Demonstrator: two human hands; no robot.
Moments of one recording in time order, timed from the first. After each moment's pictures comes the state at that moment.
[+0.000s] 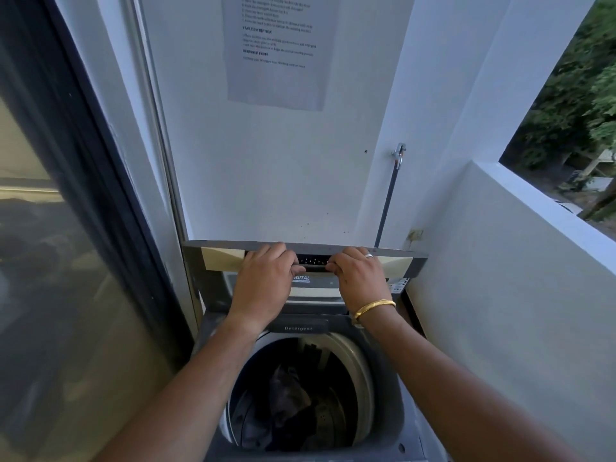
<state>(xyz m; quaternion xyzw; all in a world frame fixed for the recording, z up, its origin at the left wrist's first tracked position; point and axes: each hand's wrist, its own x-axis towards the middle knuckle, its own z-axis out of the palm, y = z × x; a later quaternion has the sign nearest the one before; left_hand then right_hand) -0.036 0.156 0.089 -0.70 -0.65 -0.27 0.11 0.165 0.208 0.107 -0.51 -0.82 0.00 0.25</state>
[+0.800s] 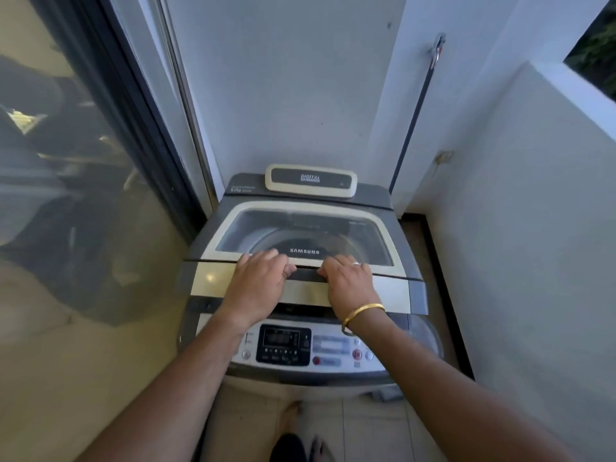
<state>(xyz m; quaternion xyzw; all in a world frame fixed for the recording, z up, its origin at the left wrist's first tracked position) 0.018 -0.023 -0.021 -0.66 -0.73 -0.12 -0.10 0.214 0.040 -0.018 -0.50 -0.85 0.14 0.10</state>
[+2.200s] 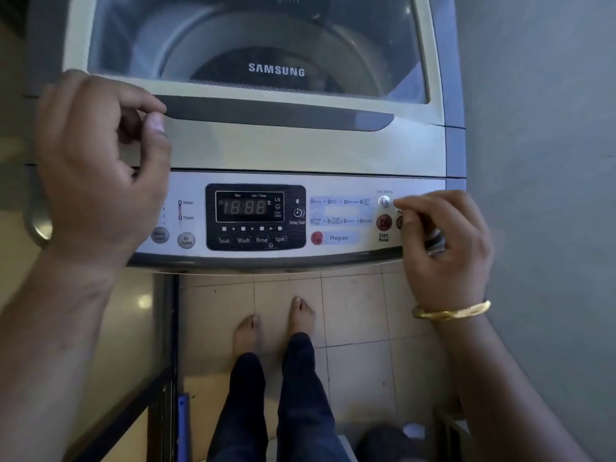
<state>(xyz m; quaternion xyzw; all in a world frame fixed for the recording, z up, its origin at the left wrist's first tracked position) -0.040 -0.084 -0.144 -0.60 -0.70 -0.38 -0.01 0.320 -0.064 -0.147 -0.58 -0.74 0.10 0.32</state>
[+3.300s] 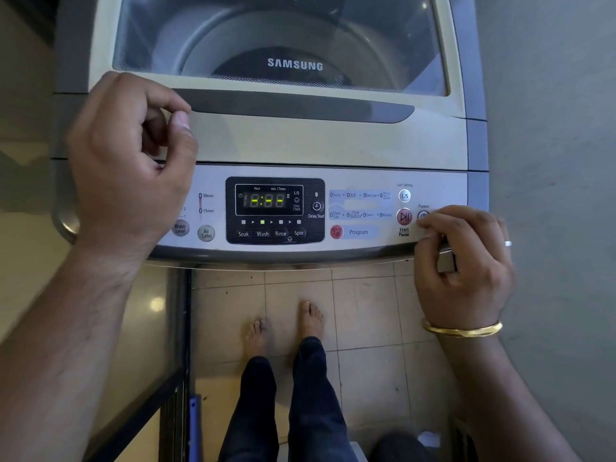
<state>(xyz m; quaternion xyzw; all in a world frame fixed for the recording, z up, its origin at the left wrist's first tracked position) -0.035 -0.082 -0.141 -0.60 -0.68 -0.42 -0.04 0.318 -0.091 -0.167 -0.57 -0.74 -0.02 0.36</state>
